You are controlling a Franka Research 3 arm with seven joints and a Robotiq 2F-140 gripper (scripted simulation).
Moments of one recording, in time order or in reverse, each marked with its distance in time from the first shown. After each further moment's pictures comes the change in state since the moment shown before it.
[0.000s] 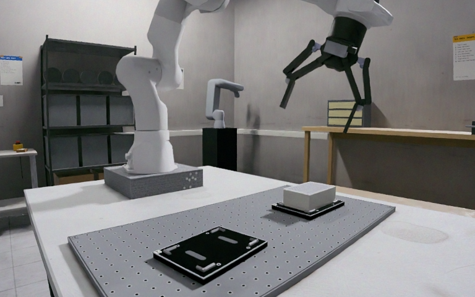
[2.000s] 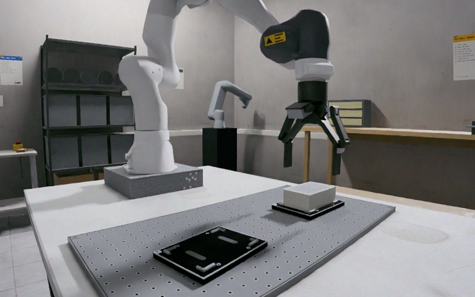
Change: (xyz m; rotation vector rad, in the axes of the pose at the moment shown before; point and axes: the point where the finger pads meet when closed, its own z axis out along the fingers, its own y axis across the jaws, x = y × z) arm -0.106 -0.027 0.121 0.338 -0.138 0.433
